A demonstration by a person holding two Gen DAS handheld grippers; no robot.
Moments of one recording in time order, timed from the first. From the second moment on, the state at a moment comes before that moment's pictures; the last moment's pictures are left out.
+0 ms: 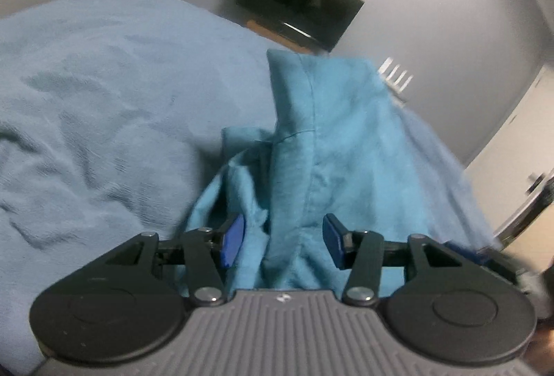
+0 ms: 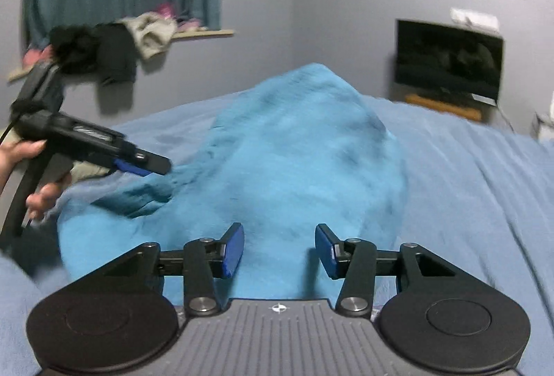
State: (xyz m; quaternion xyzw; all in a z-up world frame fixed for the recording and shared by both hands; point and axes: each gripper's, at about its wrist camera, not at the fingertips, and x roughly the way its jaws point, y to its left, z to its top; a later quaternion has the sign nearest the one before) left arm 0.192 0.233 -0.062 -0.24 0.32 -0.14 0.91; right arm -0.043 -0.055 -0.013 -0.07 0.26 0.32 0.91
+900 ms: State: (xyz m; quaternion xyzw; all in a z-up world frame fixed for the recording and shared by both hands) left arm 0.233 0.235 -0.130 -0.28 0.42 -0.21 0.84; right arm -0.007 -0.024 -0.041 -0.04 0.27 0.32 0.91
